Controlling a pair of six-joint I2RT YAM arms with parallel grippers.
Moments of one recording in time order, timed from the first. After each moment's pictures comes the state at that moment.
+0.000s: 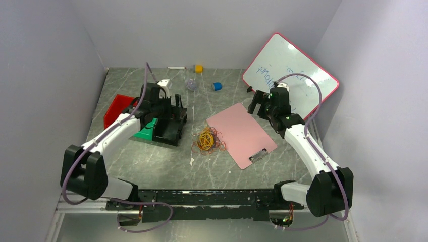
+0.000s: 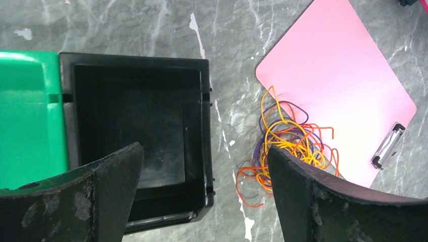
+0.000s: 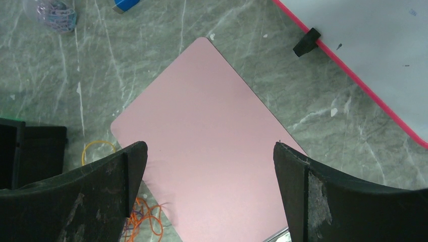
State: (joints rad) left arm -0.35 1.37 0.97 -0.29 0.16 -0.31; right arm 0.22 1.22 0.92 -0.31 0.10 0.43
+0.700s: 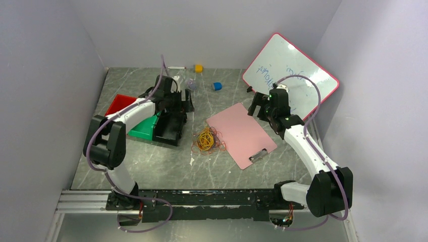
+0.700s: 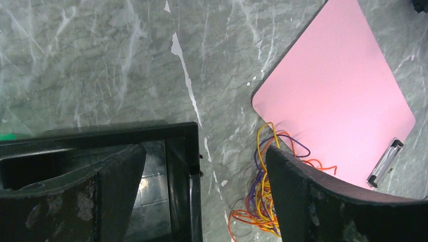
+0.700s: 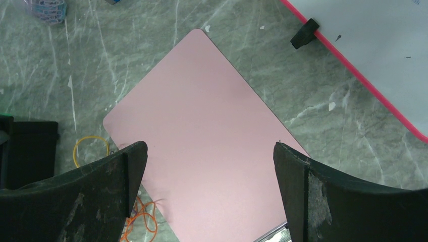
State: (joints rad) left arm -0.37 1.72 1.19 -0.25 0.24 -0.34; right arm 0.22 1.22 0.90 -0.31 0.10 0.42
